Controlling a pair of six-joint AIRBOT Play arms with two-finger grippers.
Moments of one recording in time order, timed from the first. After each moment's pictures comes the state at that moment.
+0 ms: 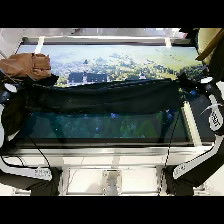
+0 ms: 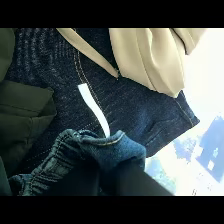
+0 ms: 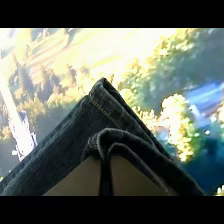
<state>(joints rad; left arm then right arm) 0.39 -1.57 1.20 1.19 -0.37 -1.67 -0.39 -1.85 1.48 -0.83 0.63 1.45</state>
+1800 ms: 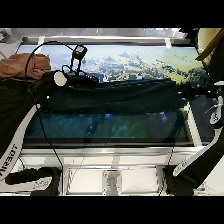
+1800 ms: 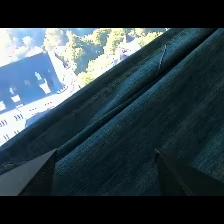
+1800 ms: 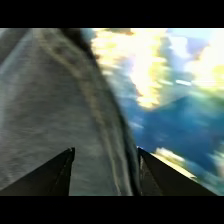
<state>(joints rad) -0.34 -1.40 1.30 1.20 -0.65 -1.12 -0.57 -2.16 1.86 -0.80 1.34 1.21</state>
